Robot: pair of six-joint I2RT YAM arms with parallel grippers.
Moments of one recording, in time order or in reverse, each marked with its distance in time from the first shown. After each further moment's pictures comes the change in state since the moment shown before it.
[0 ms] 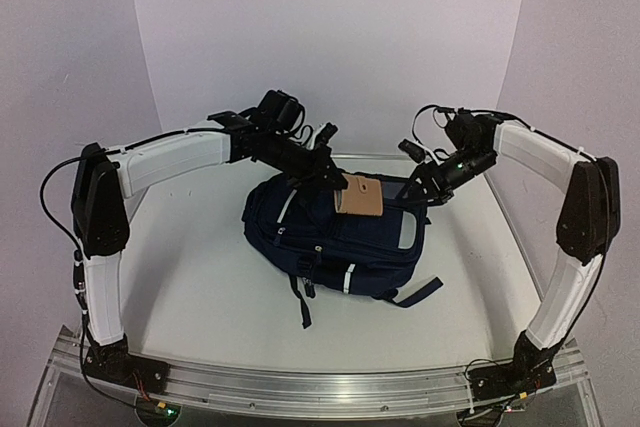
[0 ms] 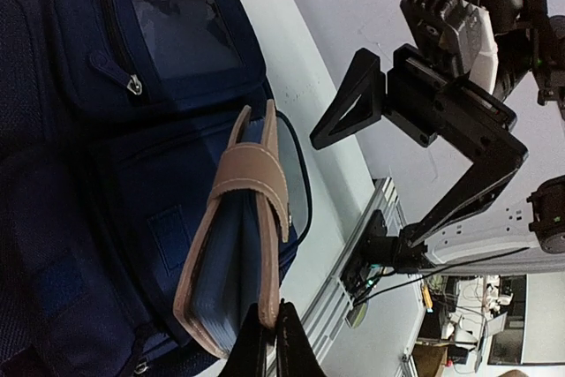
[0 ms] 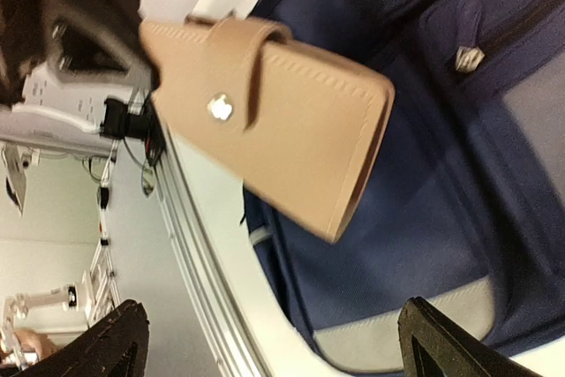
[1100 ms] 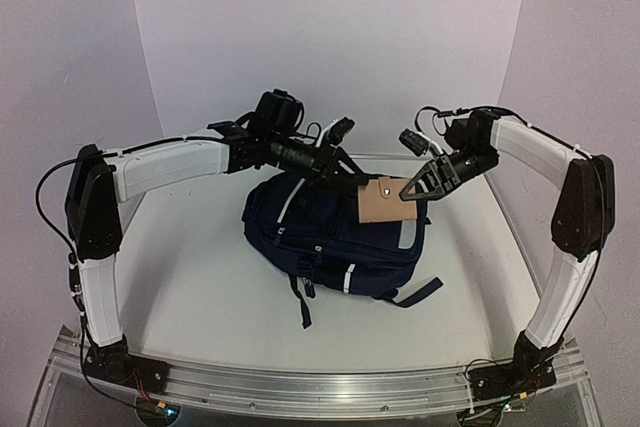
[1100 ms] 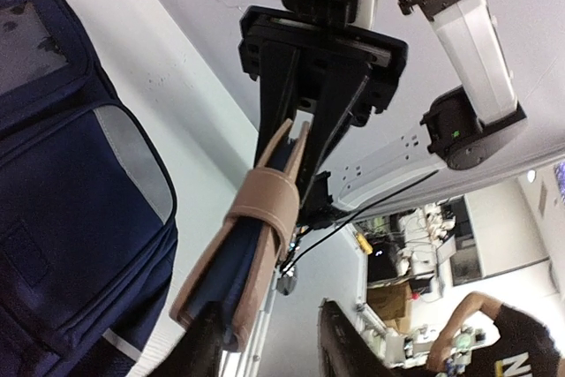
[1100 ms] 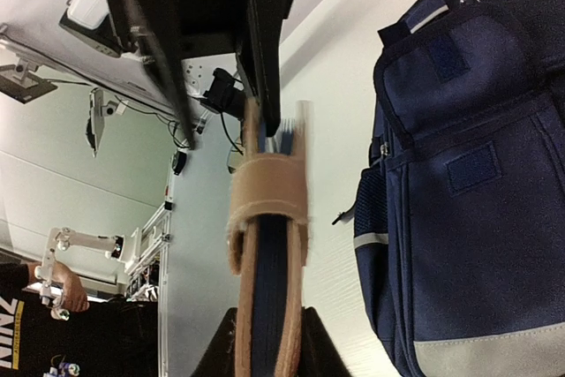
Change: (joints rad) left arm -0.029 -0.041 -0.103 0.274 0.296 -0.054; right arm 0.008 0.037 0.068 -0.246 -0.280 -0.312
